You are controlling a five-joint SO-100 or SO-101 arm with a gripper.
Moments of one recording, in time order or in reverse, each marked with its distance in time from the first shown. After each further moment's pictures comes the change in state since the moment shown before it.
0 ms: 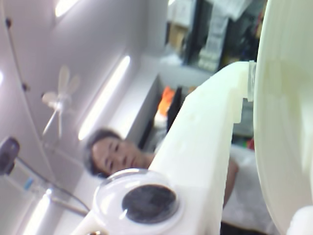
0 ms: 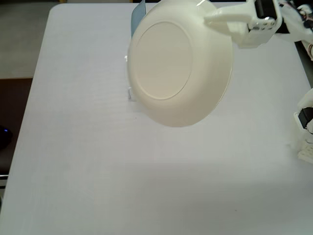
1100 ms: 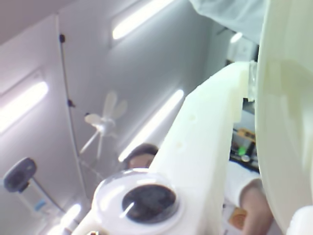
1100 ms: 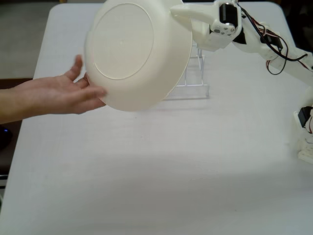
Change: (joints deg) arm 4.7 -10.3 6.3 -29.8 0.9
